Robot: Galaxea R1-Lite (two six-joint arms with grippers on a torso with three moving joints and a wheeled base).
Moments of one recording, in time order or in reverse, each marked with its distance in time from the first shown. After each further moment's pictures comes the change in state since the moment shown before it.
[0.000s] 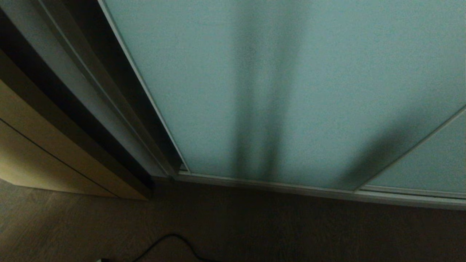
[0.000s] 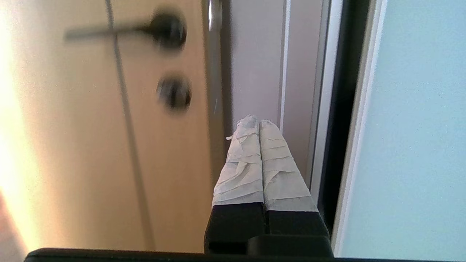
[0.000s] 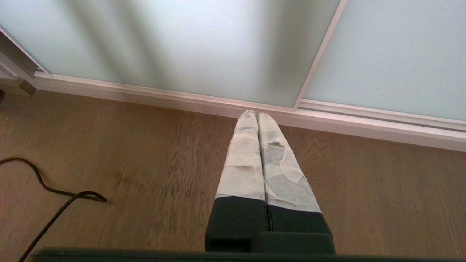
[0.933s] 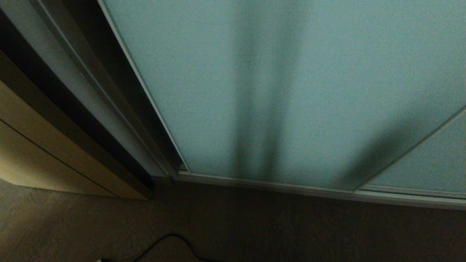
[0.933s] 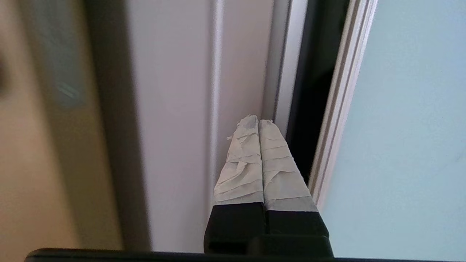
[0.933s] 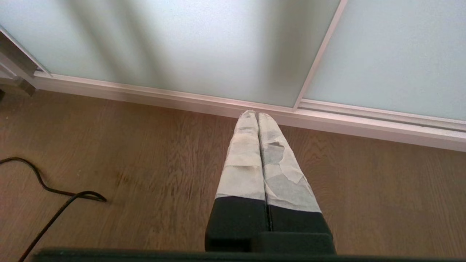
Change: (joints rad) left arm -0.090 0.512 -0.274 -0.179 -0.022 -0.074; right arm 0.000 0.000 0.000 0.000 0.000 0.000
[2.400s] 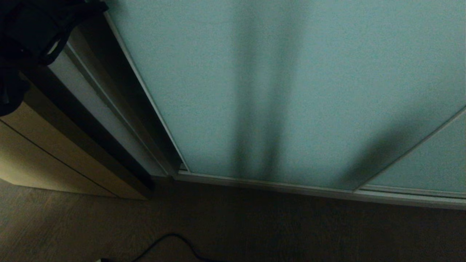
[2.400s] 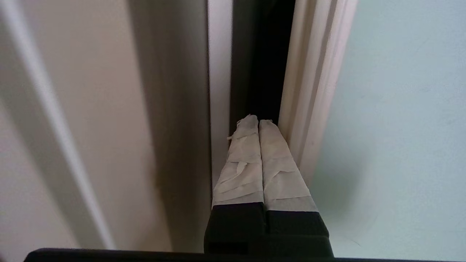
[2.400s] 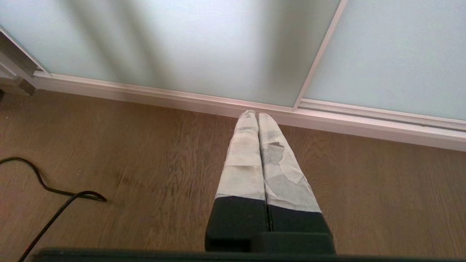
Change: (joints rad) left arm -0.003 0.382 -0.294 0.059 -0.155 -0.032; right arm 0.000 0.000 0.000 0.000 0.000 0.000
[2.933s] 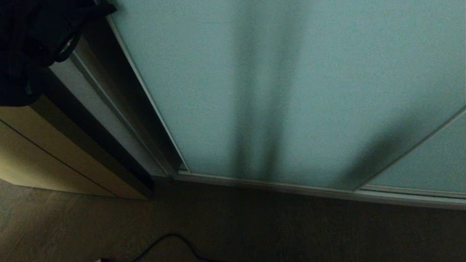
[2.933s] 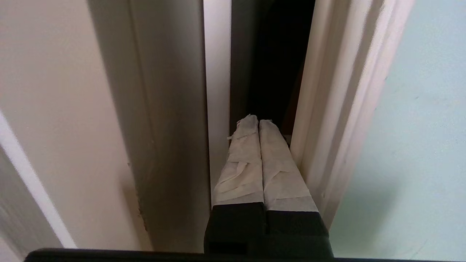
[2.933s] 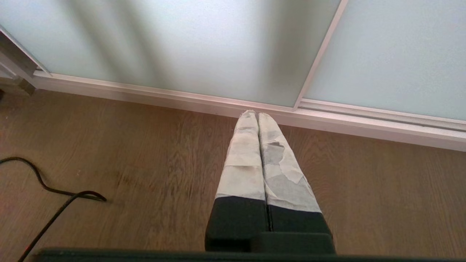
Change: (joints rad) left arm 0.012 0.089 -0.114 0.021 -0.033 0.000; right arm 0.000 0.000 0.000 0.000 0.000 0.000
